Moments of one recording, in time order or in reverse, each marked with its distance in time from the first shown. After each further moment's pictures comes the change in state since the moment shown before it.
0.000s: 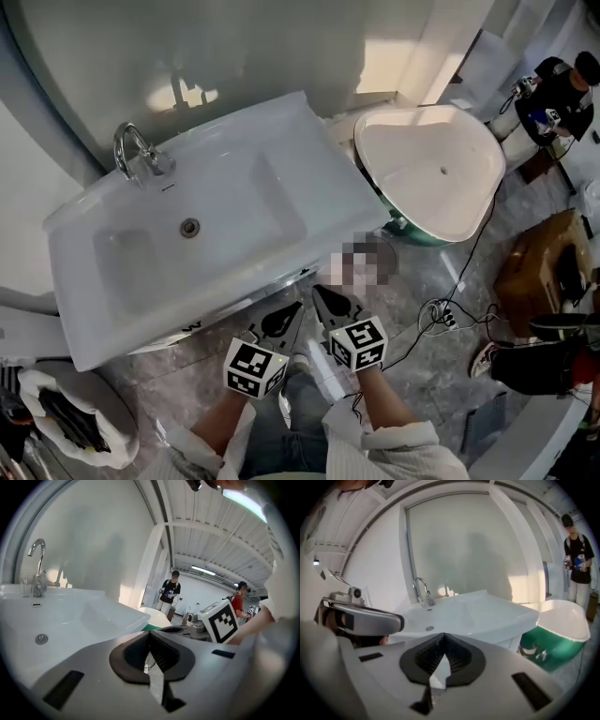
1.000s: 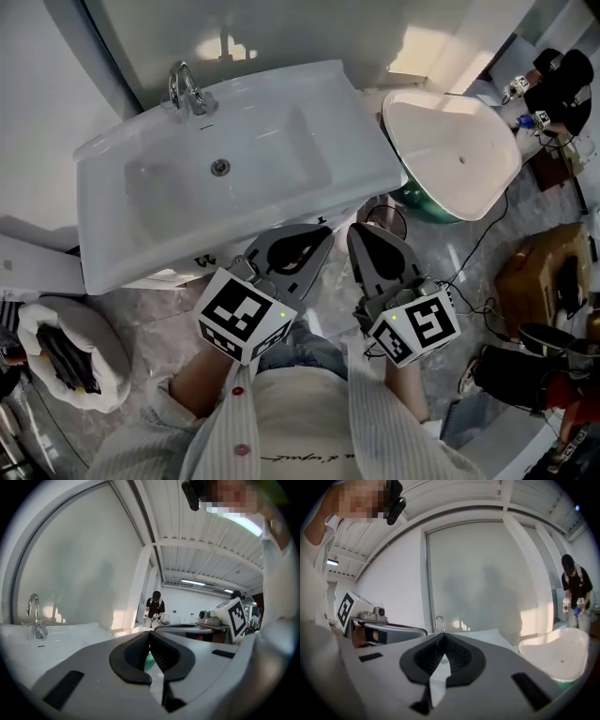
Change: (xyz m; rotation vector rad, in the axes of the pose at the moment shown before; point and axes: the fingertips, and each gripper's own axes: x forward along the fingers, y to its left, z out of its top) left arm -0.100 -0.065 0.164 0.100 -0.196 -0.053; right arm -0.127 0.096 0.191 -0.120 -0.252 0.088
